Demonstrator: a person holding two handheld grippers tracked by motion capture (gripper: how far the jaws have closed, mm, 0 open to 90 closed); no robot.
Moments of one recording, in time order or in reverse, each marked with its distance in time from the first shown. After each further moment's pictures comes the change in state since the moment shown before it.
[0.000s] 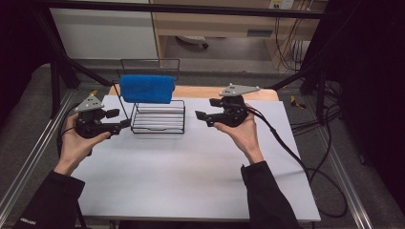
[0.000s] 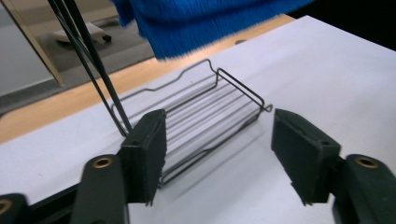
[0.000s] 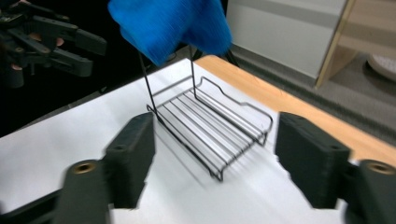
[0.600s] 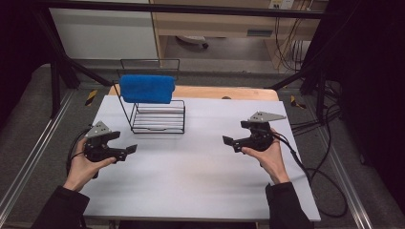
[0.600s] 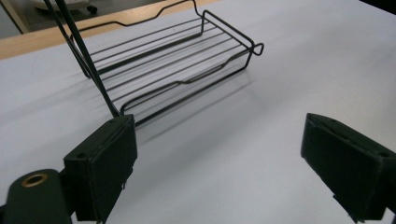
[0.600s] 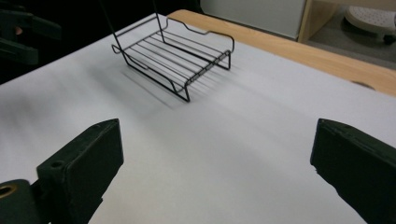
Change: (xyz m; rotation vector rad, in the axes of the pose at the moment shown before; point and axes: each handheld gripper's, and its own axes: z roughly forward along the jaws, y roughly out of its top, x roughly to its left) left arm -0.017 -0.070 0.018 0.056 -0.020 -0.042; right arm -0.032 -0.091 -0.042 0.060 -0.066 0.081
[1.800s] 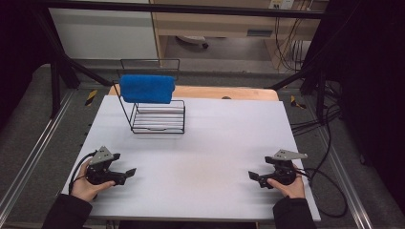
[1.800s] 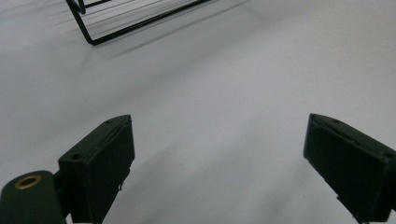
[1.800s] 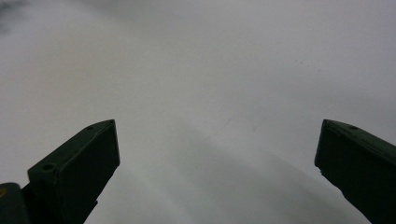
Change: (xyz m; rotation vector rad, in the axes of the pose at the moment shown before) left arm -0.006 -0.074 0.013 0.063 -0.022 0.041; right arm -0.033 -0.132 -0.039 0.116 -0.042 0.081
